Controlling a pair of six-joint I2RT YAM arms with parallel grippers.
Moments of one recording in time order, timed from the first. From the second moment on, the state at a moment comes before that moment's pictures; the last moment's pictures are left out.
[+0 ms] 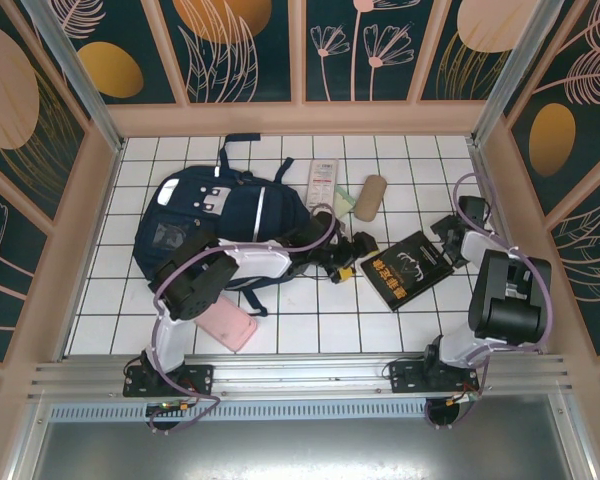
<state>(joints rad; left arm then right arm) -0.91 2.06 1.20 0.25 0.44 -1.43 -0.21 1.56 0.76 -0.22 0.06 0.79</state>
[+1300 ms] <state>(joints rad) -0.70 2.11 1.44 -0.21 0.40 -0.96 0.02 1.25 0.48 -0.30 -0.32 0.73</state>
